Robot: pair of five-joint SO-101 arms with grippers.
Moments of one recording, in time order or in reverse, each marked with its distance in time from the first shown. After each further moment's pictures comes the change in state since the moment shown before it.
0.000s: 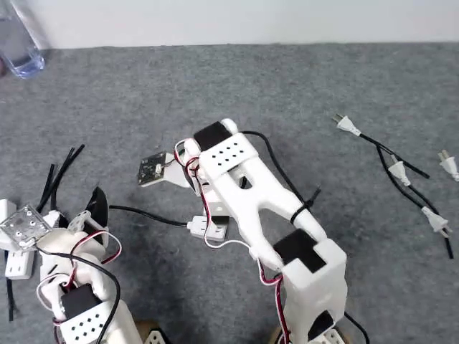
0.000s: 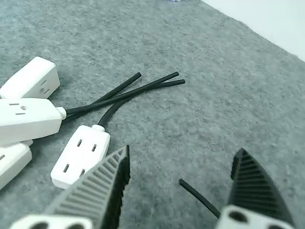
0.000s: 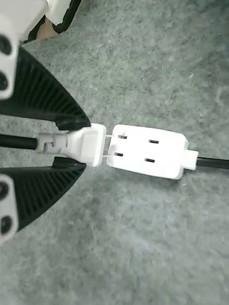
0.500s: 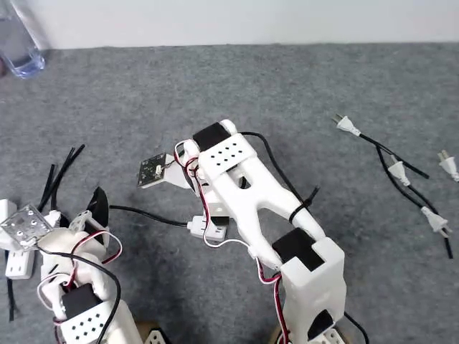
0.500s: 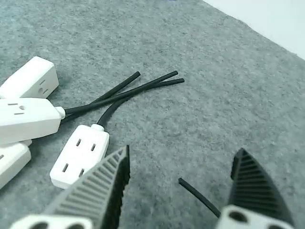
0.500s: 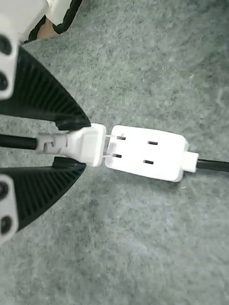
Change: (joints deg) left arm 0.1 0.0 0.0 0.2 -0.1; right arm 0.0 0.4 0.0 0.0 0.2
